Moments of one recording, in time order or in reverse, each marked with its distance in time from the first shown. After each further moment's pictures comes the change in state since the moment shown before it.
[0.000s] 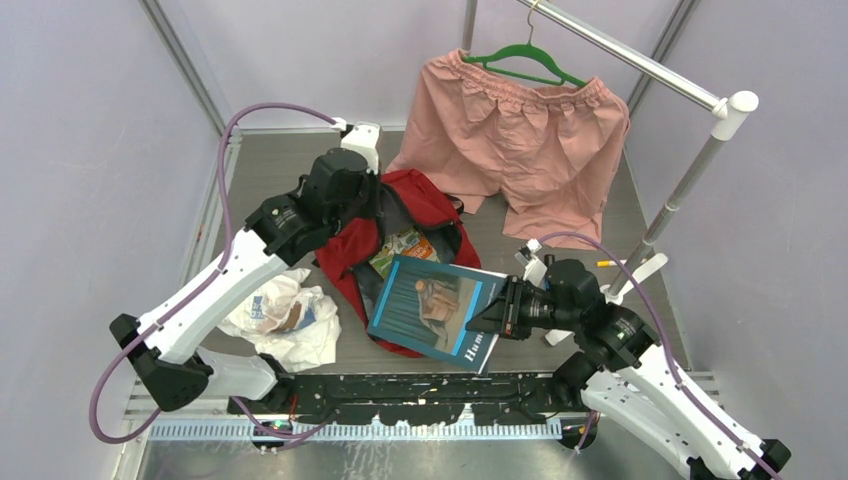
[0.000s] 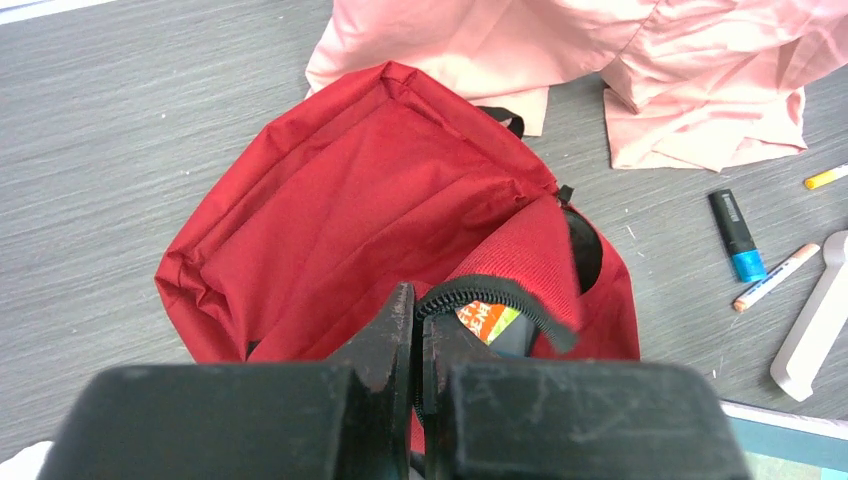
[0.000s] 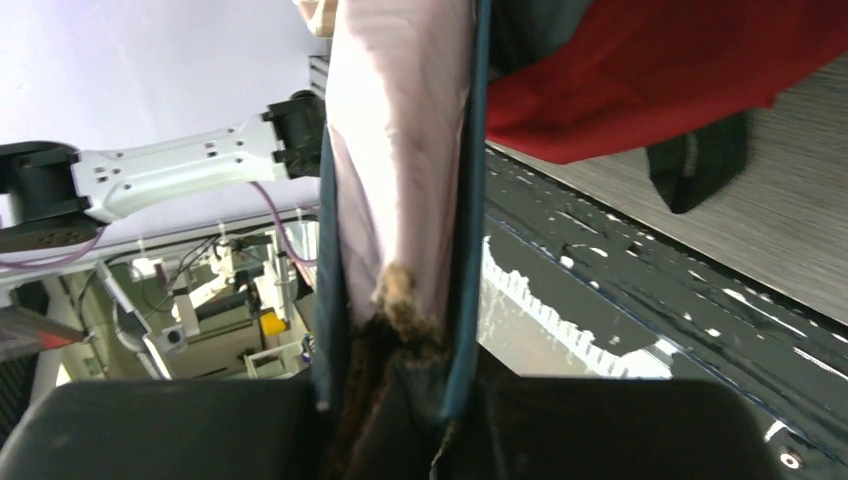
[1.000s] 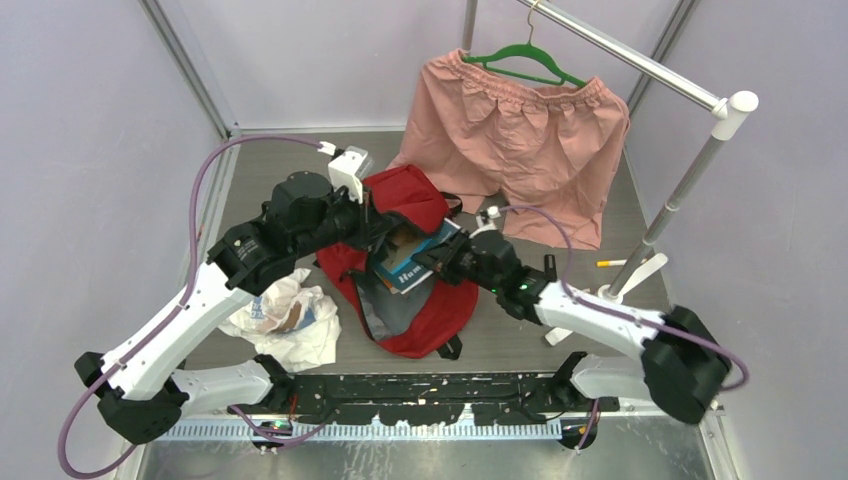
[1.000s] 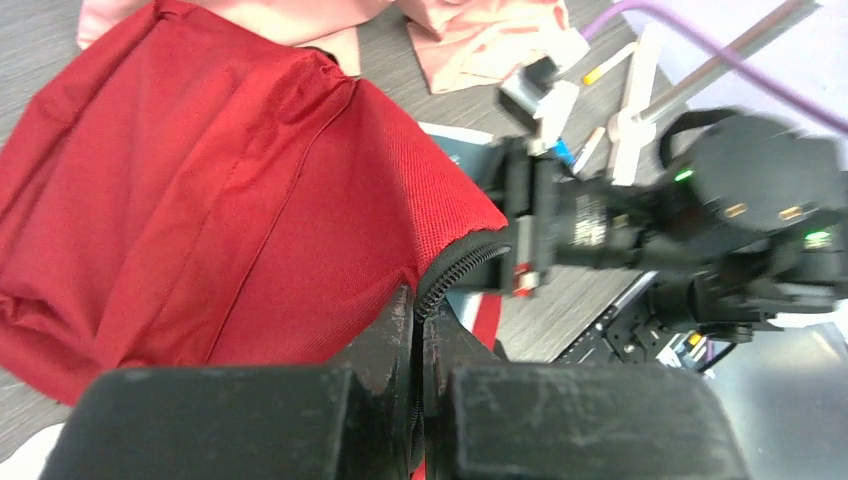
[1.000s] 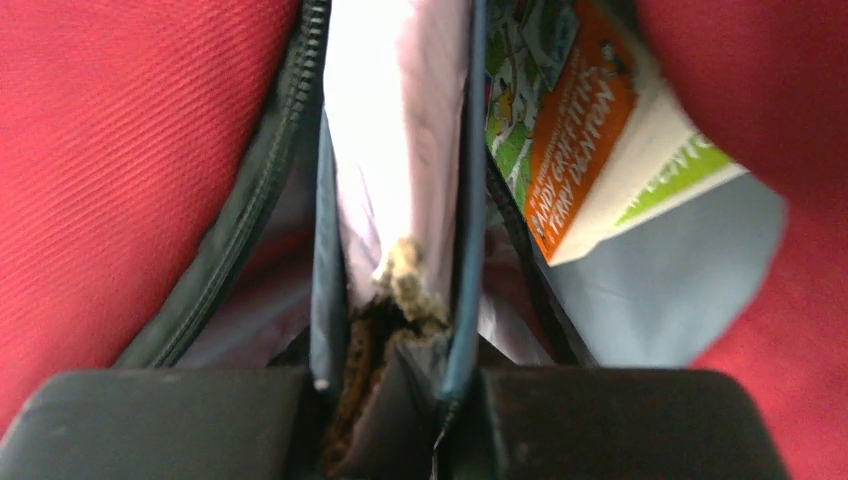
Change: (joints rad) left arm 0.000 -0.213 -0.154 0.019 0.384 -0.030; right arm 0.092 0.626 -0.042 0.829 0.428 0.302
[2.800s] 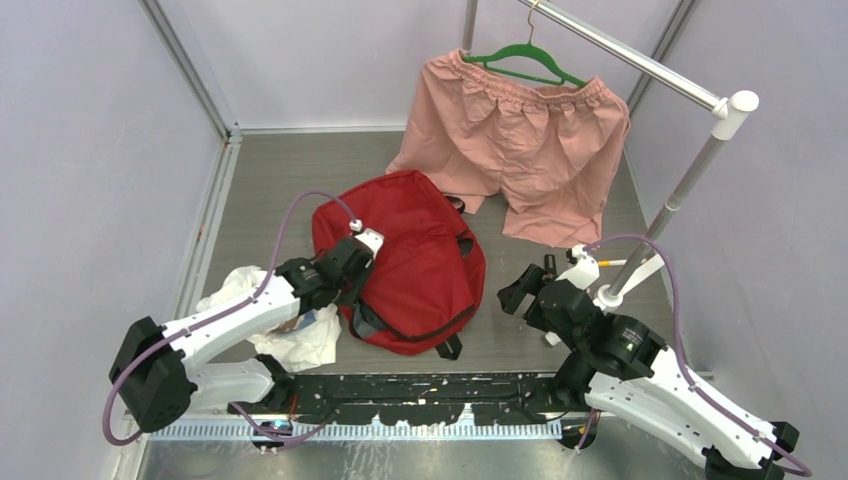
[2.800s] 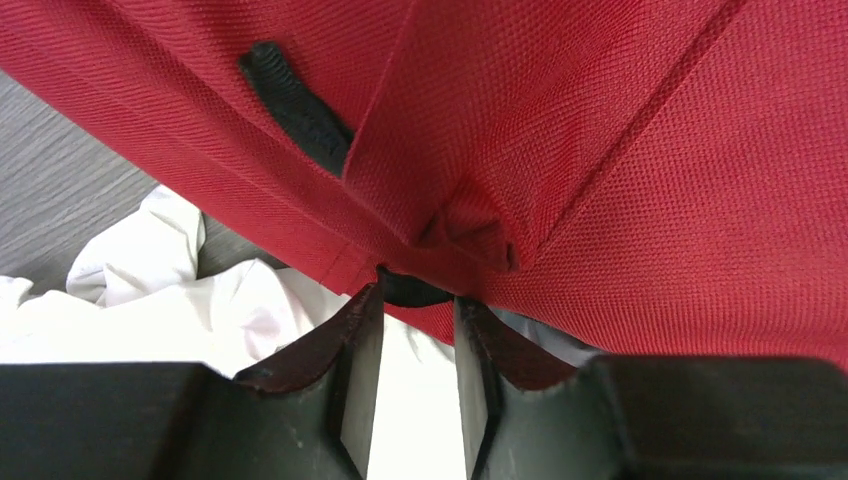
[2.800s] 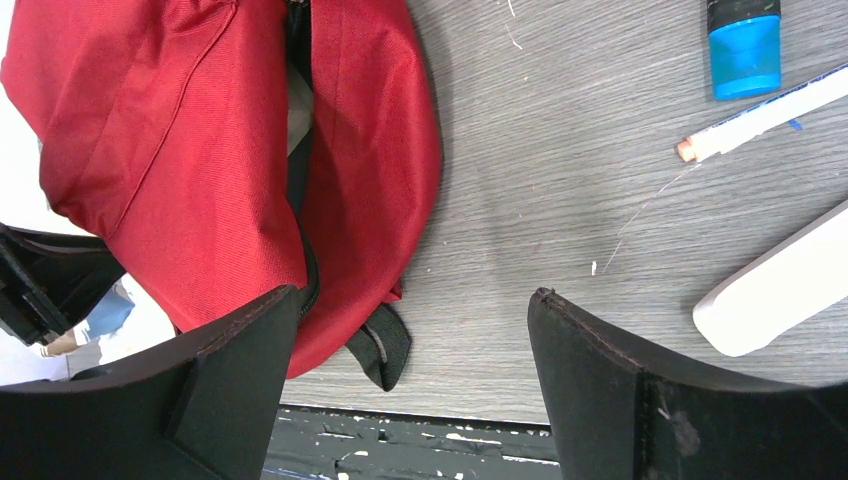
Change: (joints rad) left arm 0.002 0.063 -0.553 0.014 -0.307 0.145; right arm 0.103 -0.671 0.029 -1.044 0.502 -0.286
